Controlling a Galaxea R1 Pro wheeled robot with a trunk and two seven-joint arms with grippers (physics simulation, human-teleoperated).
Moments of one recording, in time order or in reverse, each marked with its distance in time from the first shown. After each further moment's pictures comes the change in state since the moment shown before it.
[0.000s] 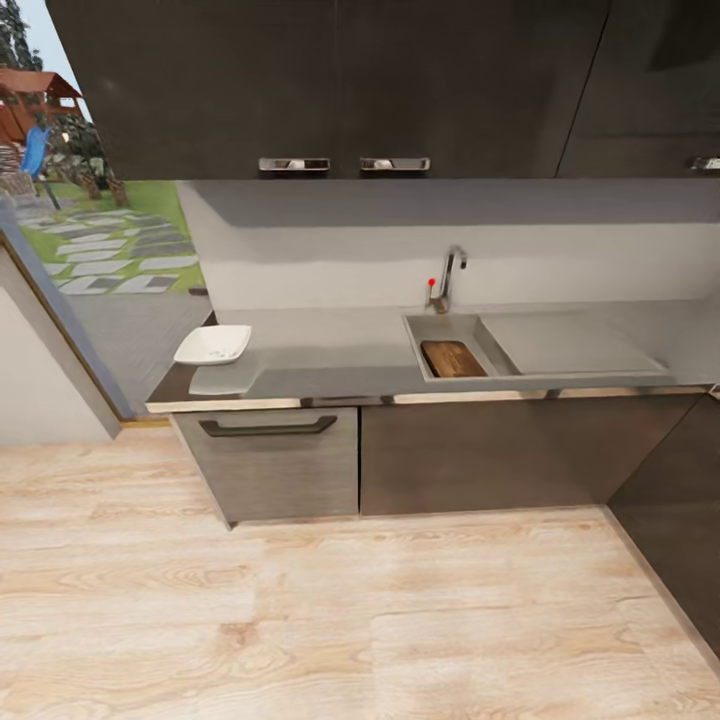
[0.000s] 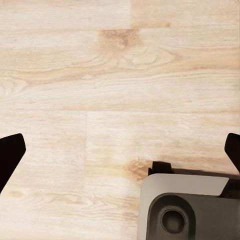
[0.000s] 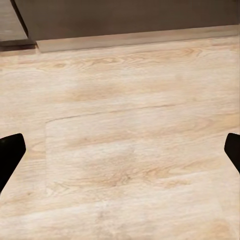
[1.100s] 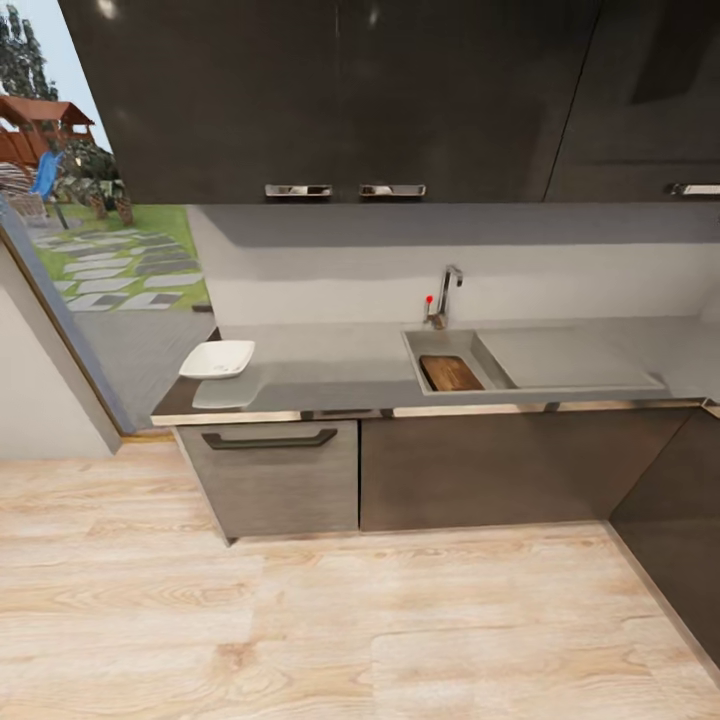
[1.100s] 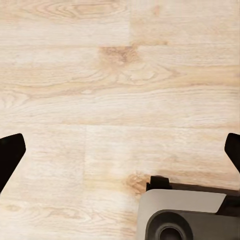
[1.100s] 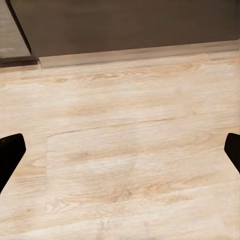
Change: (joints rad) left arm 0.000 -0.002 -0.001 0.000 0.000 0.000 0.000; right arm 0.000 -0.002 0.000 0.000 0.000 0.000 0.000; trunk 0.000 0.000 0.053
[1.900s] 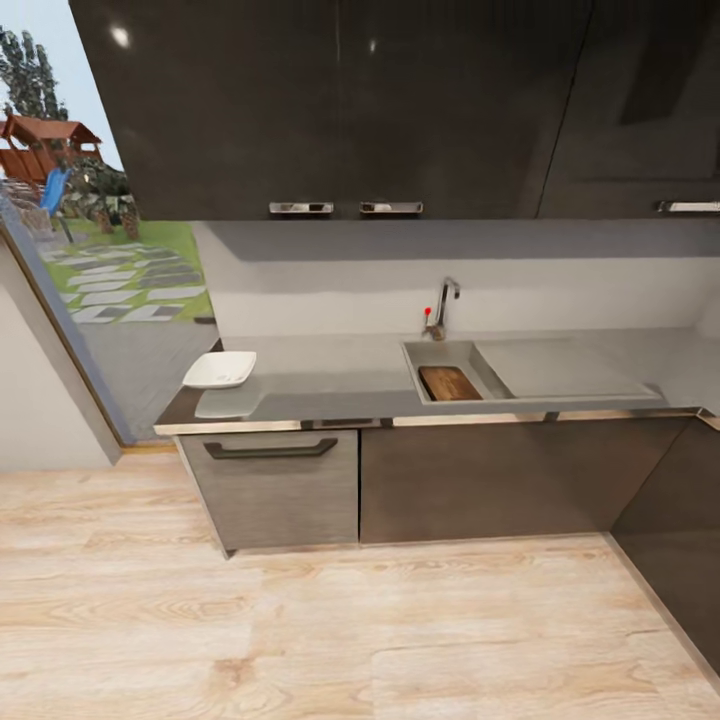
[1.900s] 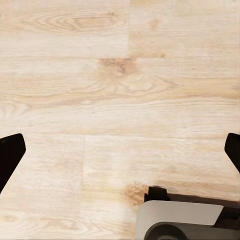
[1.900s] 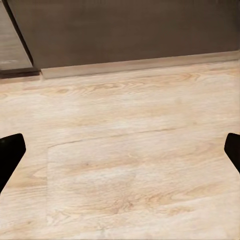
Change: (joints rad) left arm 0.000 -0.003 -0.001 0.000 0.000 0.000 0.000; right arm 0.000 0.000 0.000 0.000 0.000 0.000 0.000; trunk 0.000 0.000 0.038
